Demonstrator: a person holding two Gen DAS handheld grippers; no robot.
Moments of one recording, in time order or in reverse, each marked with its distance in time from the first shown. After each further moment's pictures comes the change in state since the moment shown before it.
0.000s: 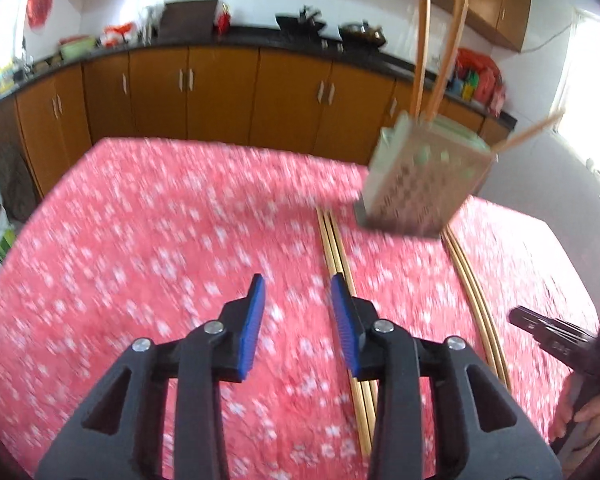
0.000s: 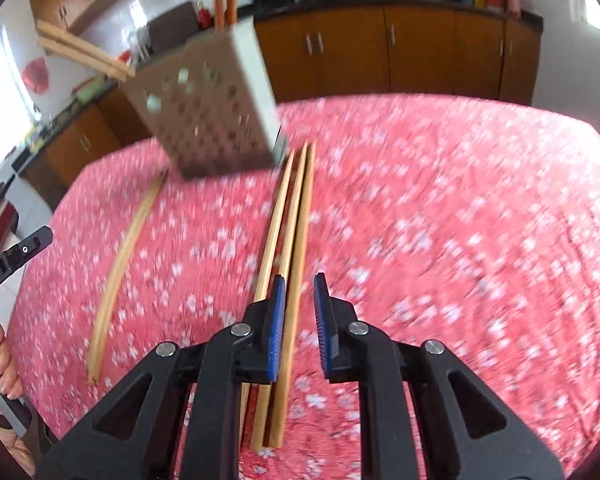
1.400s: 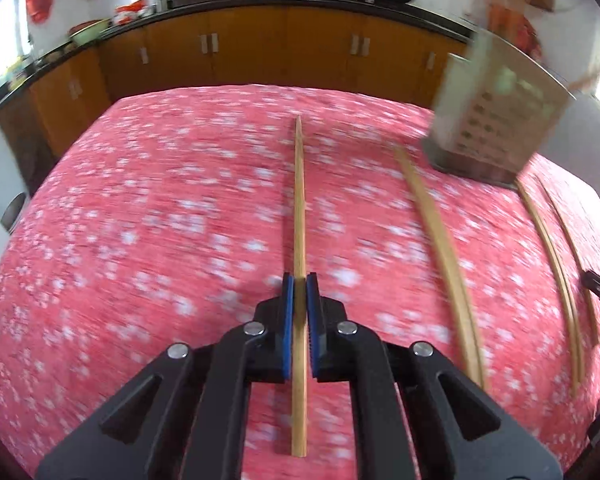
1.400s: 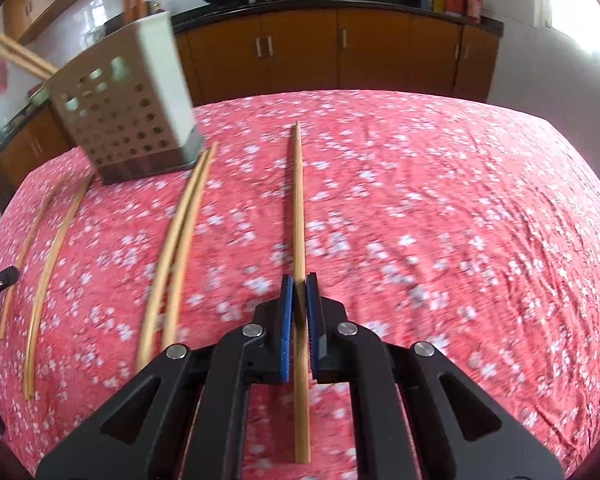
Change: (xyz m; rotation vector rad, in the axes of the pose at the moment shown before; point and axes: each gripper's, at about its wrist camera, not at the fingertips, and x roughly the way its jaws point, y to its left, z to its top) left arm 0.055 0.036 -0.013 0.021 0.123 0.182; right arm 0.009 -0.045 -0.001 0.037 -0.048 -0.191
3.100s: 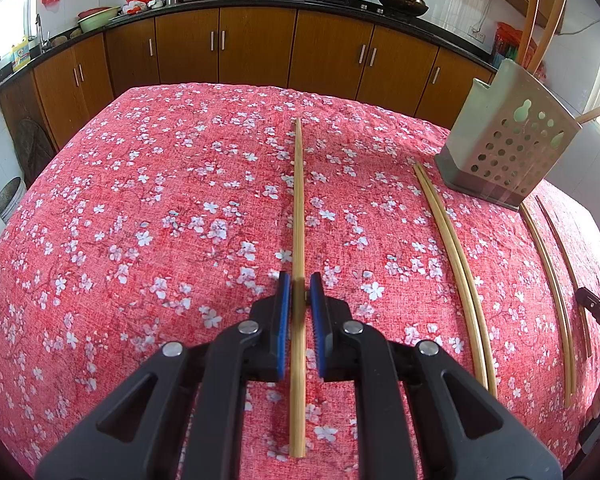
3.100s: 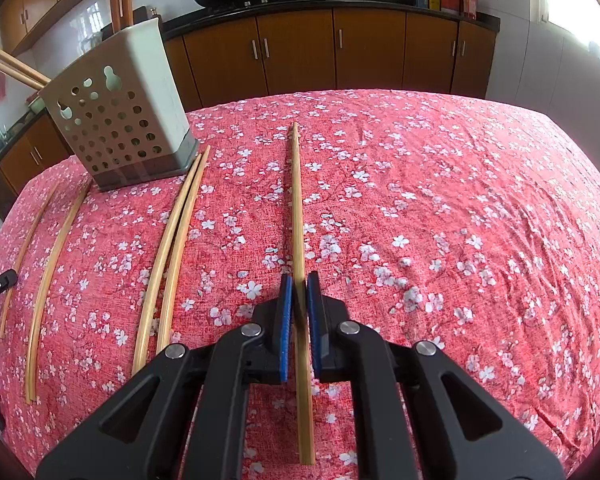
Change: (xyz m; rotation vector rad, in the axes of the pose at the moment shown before) left arm -0.003 0.018 0.003 -0.048 -0.012 -0.045; right arm 0.002 -0.004 0.002 0.013 -0.003 0.005
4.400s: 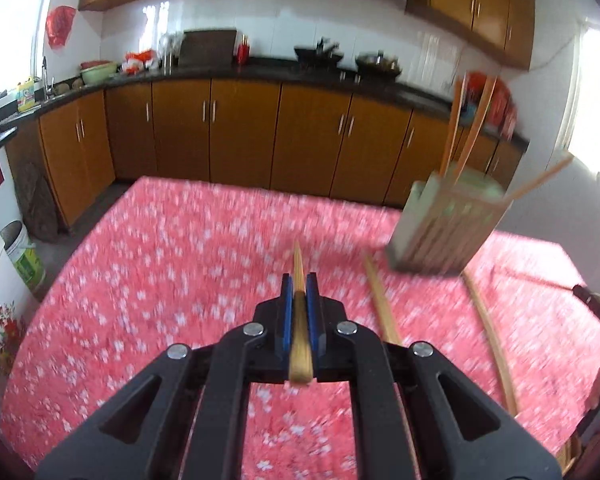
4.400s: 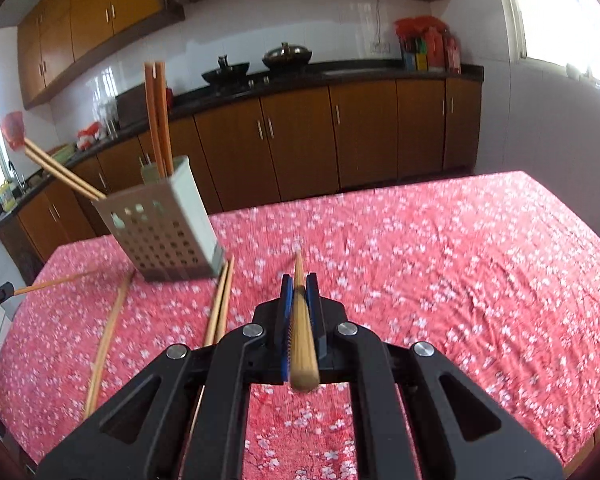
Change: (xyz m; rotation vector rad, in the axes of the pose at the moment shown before) left arm -0.109 -0.014 0.037 0.013 -0.257 -0.059; right arm -0.101 -0.016 0.031 0.045 -0.283 0.046
